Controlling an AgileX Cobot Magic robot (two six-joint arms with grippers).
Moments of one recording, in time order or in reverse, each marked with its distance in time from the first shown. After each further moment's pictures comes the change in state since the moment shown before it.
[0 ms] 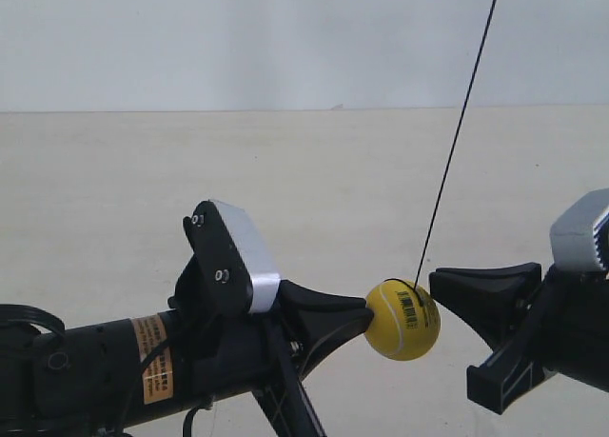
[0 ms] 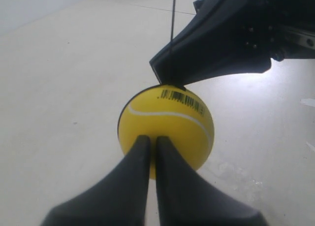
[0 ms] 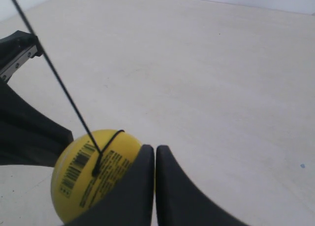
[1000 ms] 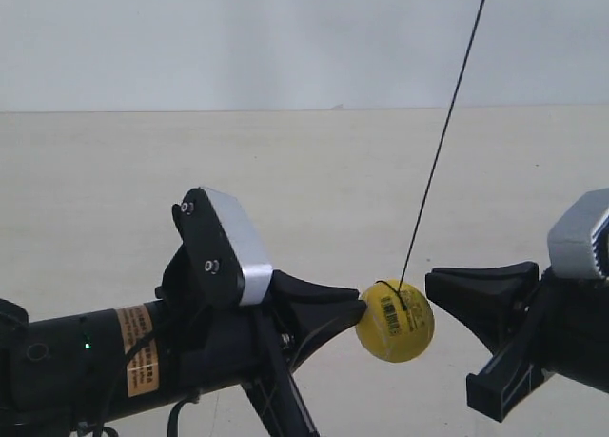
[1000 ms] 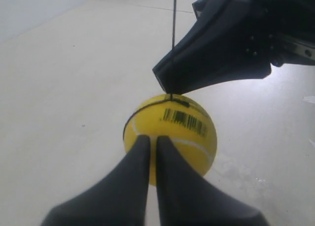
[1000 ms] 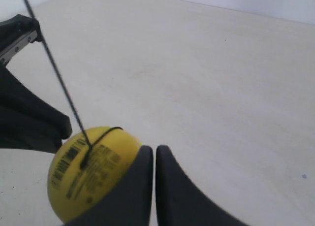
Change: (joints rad) left arm 0.000 -0.070 0.000 0.000 0.082 0.021; right arm 0.000 0.000 0.000 0.004 -0.015 -0.048
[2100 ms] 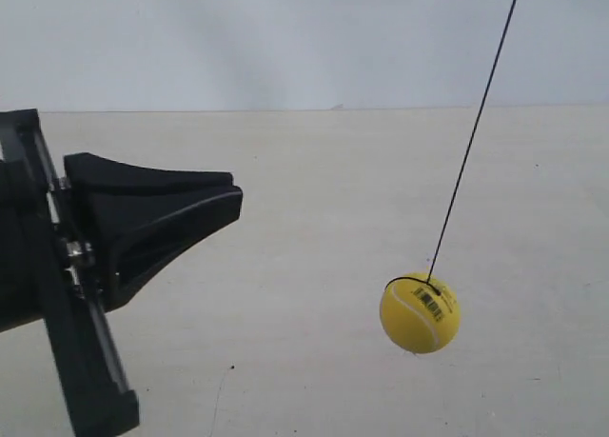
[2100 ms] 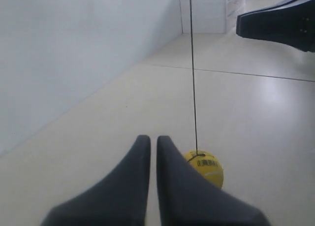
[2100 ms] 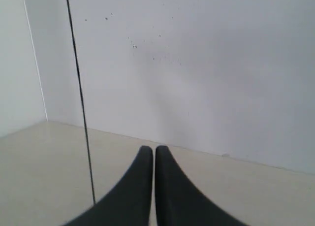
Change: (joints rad) left arm 0.000 -0.670 -0.002 -0.002 0.513 0.001; right arm 0.000 -0.814 0.000 0.020 0.408 0.221
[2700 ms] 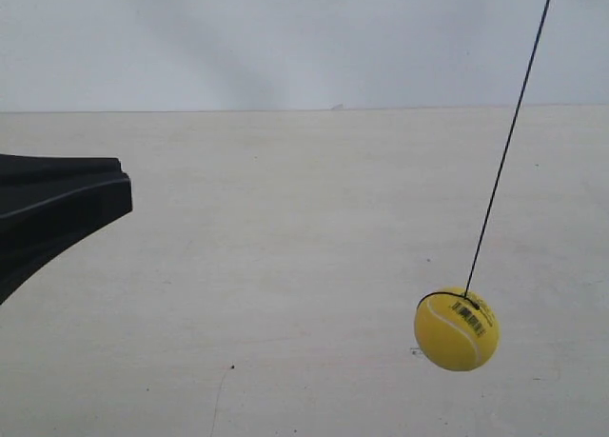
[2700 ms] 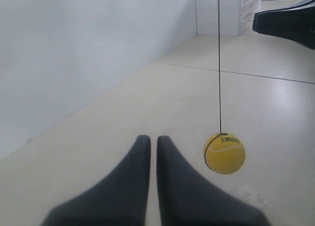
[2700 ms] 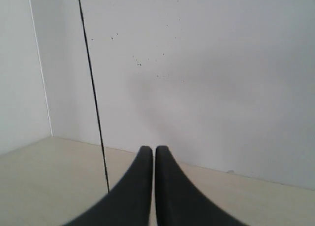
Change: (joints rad) left arm 0.000 -0.233 0.000 -0.004 0.243 -0.022; right arm 0.000 -0.053 0.000 0.006 -0.007 0.012
